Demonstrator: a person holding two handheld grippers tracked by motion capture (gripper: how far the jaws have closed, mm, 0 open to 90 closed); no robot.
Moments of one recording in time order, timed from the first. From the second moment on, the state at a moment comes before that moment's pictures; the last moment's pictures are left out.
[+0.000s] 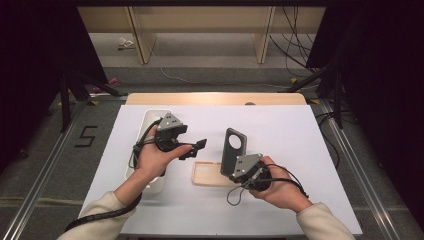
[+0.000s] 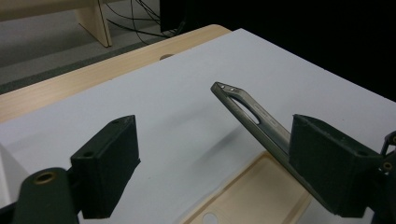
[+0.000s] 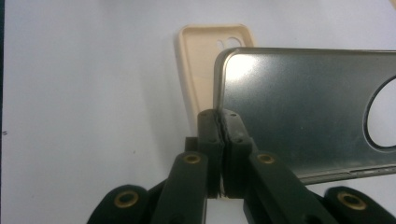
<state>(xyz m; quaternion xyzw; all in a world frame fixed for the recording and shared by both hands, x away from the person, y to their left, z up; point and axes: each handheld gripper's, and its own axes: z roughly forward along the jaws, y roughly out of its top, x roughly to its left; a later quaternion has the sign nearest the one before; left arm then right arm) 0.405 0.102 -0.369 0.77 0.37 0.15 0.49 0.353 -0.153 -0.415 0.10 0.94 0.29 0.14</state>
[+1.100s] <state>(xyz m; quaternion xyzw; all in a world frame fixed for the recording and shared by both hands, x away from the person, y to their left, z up) 0.468 0.041 -0.392 0.79 0.46 0.02 0.40 0.344 -0.138 -0.408 0.07 0.94 0.30 0.16</state>
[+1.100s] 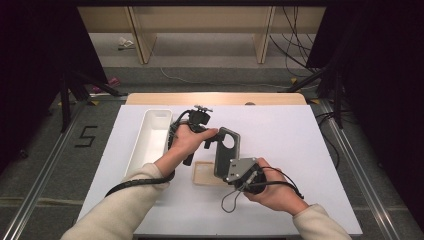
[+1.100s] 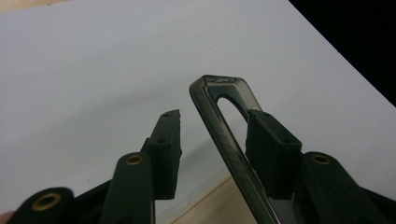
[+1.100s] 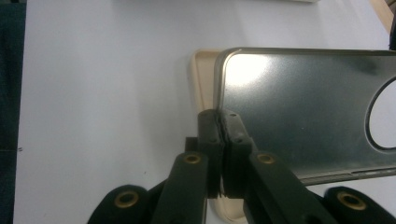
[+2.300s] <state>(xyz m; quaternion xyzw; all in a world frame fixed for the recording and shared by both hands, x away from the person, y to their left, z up) 0.433 0.074 -0.366 0.73 0.42 0.12 0.53 0.358 -0.152 -0.414 0.15 0.90 0.35 0.19</state>
